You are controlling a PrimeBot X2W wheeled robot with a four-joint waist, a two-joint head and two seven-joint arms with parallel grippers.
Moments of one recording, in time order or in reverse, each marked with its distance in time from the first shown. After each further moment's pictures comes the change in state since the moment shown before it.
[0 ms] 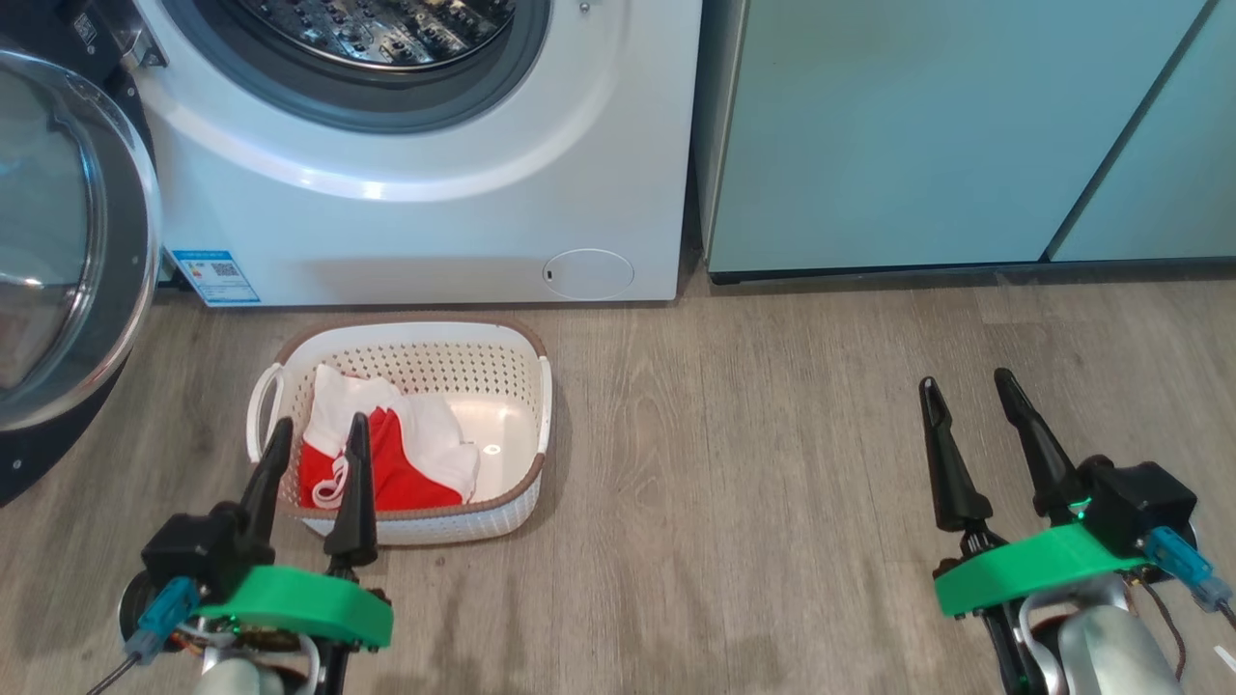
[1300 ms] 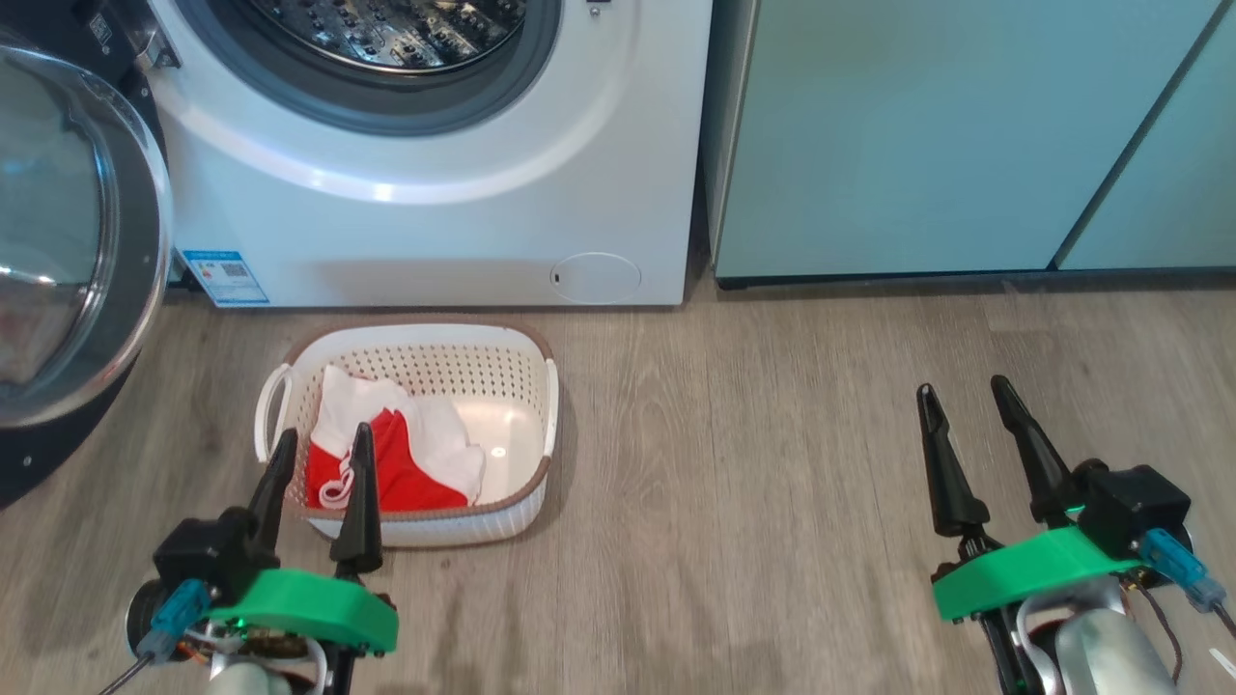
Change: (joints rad) left arm 0.000 0.000 -0.016 0.027 -0.002 0.024 0.000; right arm 0.000 0.001 0.000 0.021 0.000 0.000 0.000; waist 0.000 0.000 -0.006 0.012
